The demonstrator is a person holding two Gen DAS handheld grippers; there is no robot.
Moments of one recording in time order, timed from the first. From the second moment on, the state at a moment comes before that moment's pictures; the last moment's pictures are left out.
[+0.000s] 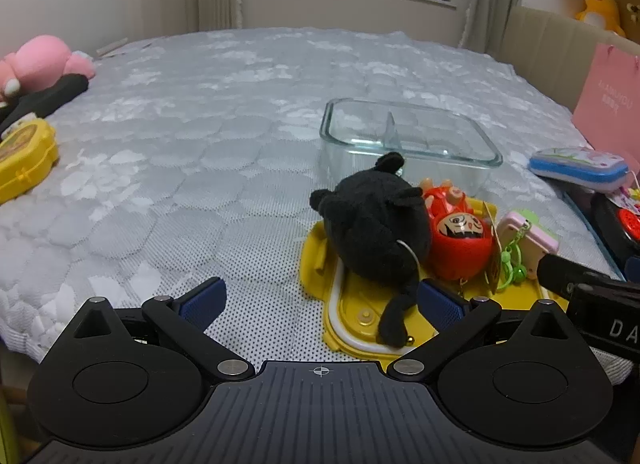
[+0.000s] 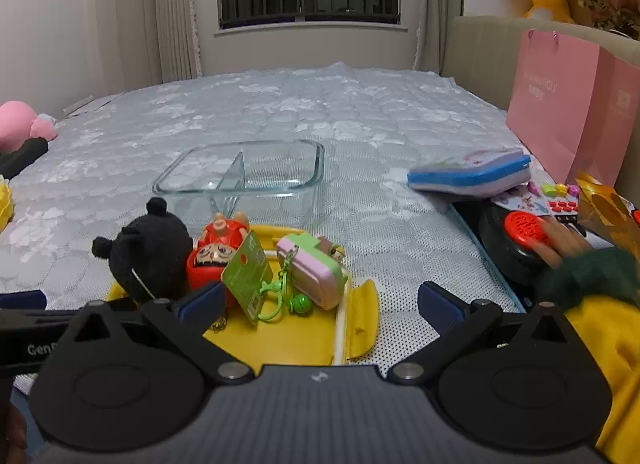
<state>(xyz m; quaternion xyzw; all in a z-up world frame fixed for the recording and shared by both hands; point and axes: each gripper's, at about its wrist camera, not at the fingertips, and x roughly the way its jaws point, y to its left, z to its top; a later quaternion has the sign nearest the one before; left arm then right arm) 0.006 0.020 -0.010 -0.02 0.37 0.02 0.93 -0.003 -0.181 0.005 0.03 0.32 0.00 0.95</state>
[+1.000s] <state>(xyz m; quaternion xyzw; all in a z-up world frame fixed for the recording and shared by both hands) 0.014 0.015 -0.018 -0.01 0.38 0.02 0.92 0.004 -0.185 -0.003 0.03 0.34 0.00 0.94</state>
